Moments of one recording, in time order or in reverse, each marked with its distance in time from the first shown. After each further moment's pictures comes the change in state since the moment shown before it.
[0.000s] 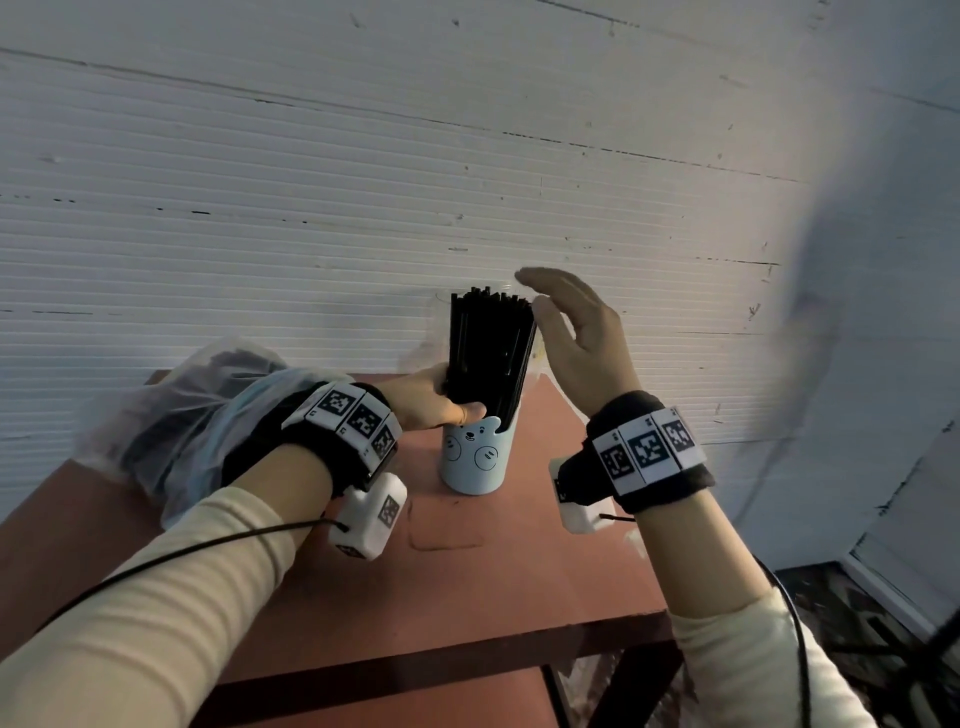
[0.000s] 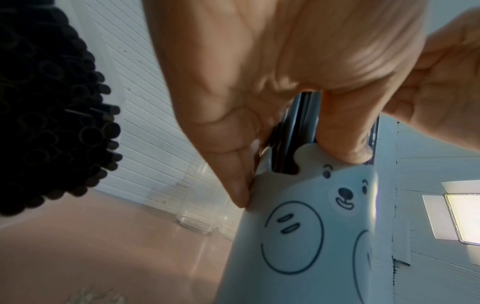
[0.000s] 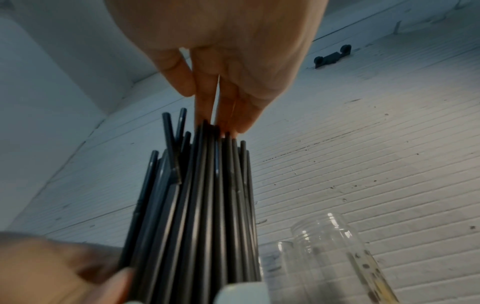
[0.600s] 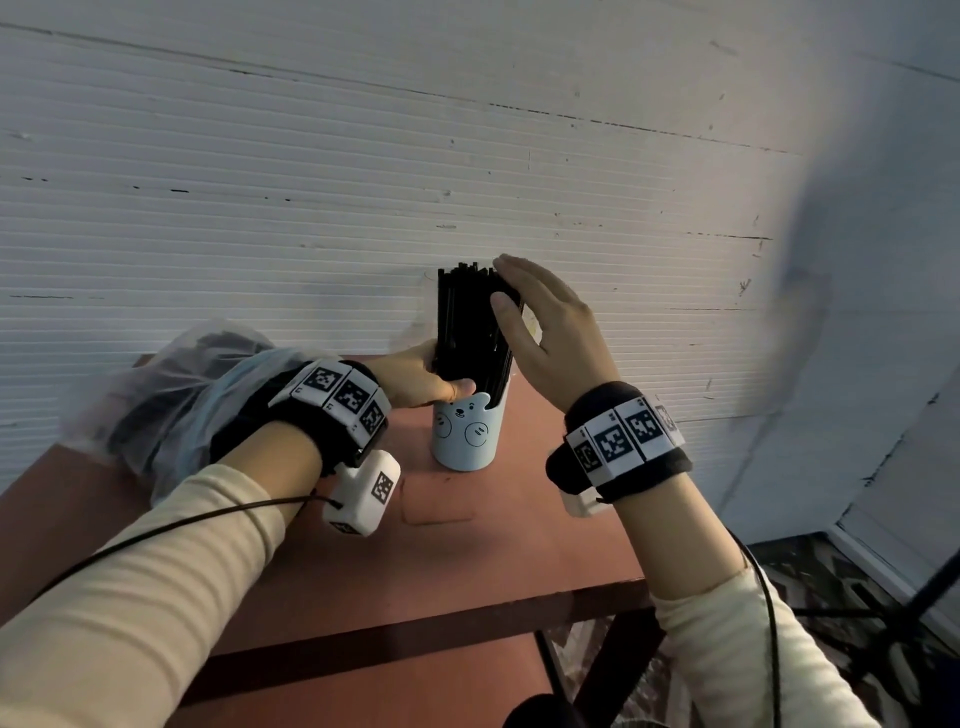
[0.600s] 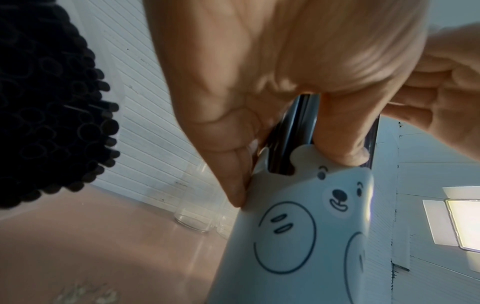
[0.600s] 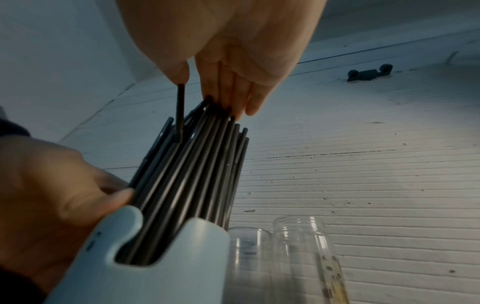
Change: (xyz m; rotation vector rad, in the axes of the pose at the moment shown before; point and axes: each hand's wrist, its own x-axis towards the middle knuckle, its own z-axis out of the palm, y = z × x) left_hand -0.002 0.002 0.002 0.007 0.027 -0.032; right_hand -0.016 0.004 0.008 -0.281 -0.076 -0.126
